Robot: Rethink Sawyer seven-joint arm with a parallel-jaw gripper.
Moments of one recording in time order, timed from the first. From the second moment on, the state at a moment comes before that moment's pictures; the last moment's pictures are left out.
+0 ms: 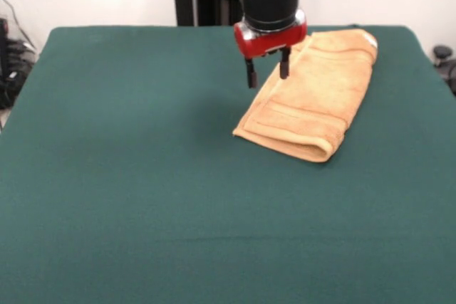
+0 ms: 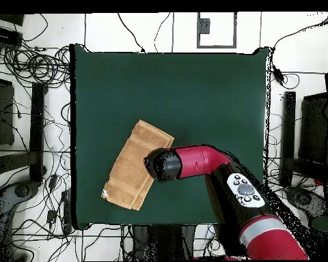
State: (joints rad) arm -0.42 -0.56 0.32 1.80 -0.44 0.52 1.57
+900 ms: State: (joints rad) arm -0.41 -0.51 0.28 1.73 -0.44 0.58 1.57
